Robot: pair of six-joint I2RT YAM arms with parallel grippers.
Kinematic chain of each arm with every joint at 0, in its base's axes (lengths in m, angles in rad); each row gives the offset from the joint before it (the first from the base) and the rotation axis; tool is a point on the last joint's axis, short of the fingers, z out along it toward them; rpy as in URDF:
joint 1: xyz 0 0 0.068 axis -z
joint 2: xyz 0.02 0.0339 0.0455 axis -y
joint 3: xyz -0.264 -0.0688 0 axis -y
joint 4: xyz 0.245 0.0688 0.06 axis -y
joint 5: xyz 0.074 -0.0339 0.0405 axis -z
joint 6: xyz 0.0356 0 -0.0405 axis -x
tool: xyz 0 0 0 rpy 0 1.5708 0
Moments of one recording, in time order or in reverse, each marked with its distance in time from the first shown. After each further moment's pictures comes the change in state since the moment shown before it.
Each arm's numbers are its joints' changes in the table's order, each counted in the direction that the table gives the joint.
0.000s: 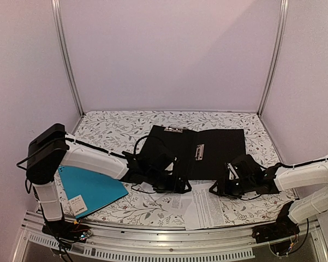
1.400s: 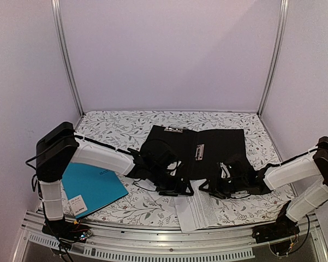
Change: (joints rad) left arm -0.039 -0.084 0.080 -0.080 0.218 -0.039; right arm -0.008 -0.180 0.013 0.258 -0.112 -0.155
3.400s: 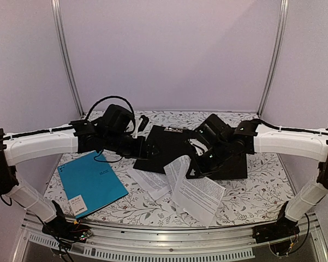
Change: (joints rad) left arm -0.179 0.513 -0.069 -0.266 -0.244 -0.218; right arm -0.142 -0.073 0.749 -0.901 -0.034 0.469
